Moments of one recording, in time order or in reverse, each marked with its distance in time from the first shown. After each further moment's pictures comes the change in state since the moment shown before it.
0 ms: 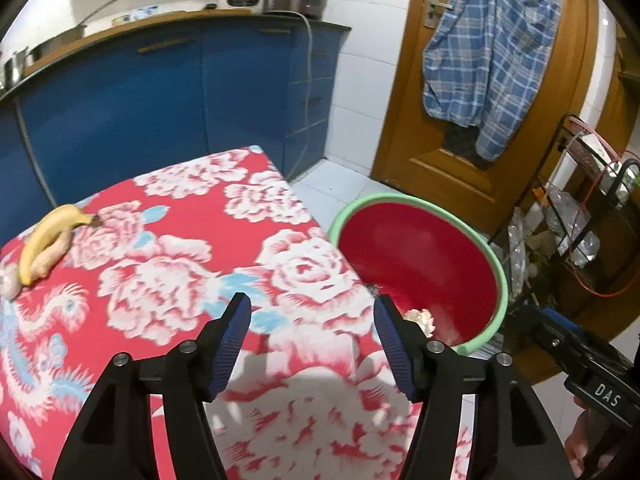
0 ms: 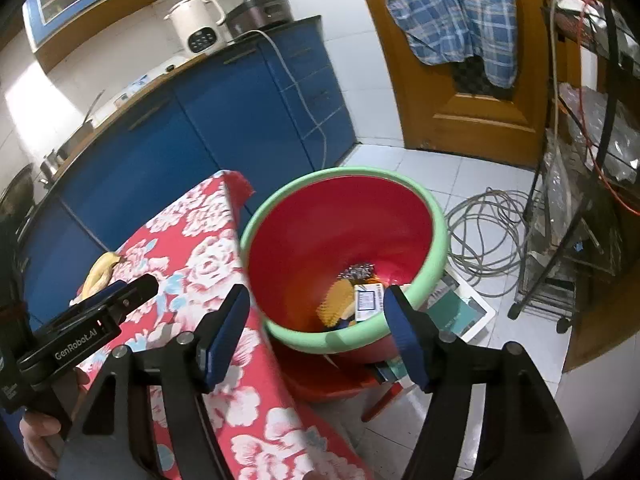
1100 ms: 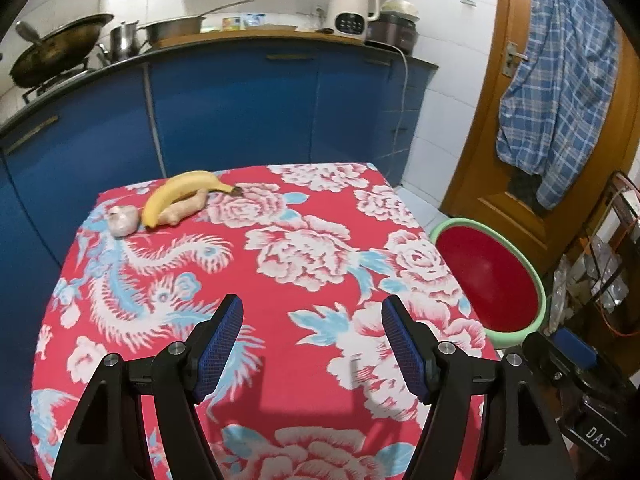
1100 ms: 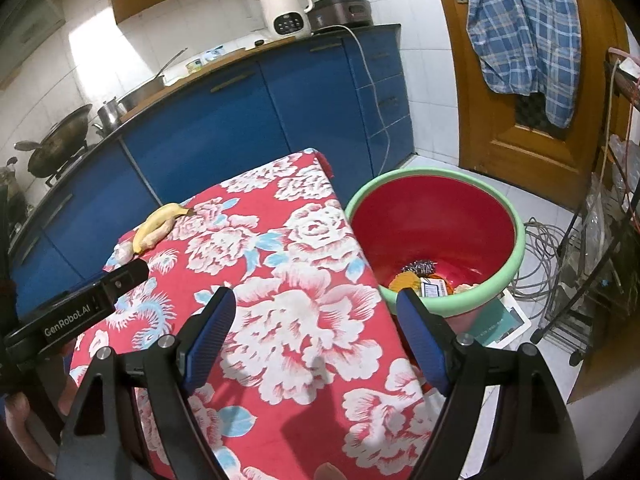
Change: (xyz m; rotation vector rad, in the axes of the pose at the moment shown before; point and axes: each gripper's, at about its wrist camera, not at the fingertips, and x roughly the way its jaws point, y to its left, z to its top) left arm -0.095 0.074 -0.045 -0.187 -0.086 0.216; right arm -0.031 0.093 -0.041 -0.192 -0.002 0.117
